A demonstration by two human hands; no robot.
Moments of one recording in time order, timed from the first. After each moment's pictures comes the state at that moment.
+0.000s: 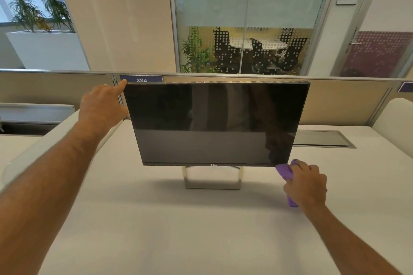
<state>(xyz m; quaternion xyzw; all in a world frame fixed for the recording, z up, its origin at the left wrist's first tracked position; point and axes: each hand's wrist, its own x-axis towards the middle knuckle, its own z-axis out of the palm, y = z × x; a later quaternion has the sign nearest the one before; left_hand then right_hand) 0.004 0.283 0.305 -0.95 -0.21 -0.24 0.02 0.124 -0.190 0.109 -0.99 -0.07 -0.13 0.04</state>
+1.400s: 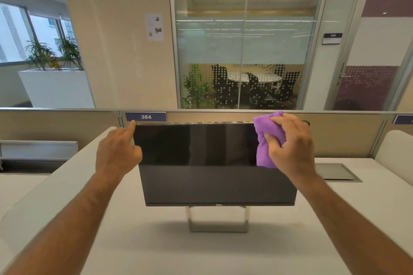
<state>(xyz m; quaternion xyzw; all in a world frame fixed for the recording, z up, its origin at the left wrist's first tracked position) 0.012 0.282 0.287 -0.92 -0.17 -0.36 -0.04 0.132 -0.101 0.296 -0.78 -0.25 -0.46 0.34</state>
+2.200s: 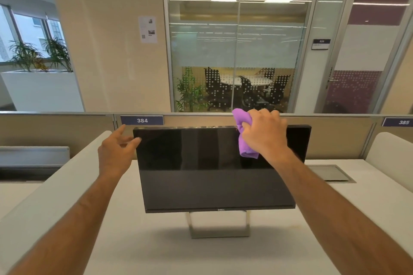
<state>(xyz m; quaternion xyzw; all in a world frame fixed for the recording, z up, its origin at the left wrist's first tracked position) 0.022 0.289 0.287 -0.79 -0.22 -0.39 -0.42 0.148 -0.030 0.338 -0.92 -0.15 -0.33 0.14</state>
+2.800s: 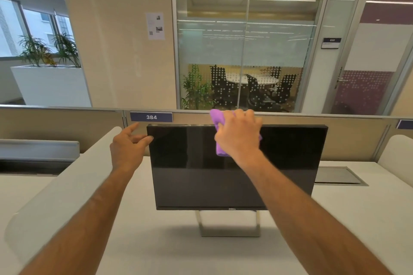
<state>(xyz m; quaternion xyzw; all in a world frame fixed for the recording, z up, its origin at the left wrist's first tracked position) 0.024 0.299 0.286 -0.76 -0.23 -0.39 -0.46 0.118 0.065 0.333 -0.91 -0.18 -0.34 0.14</state>
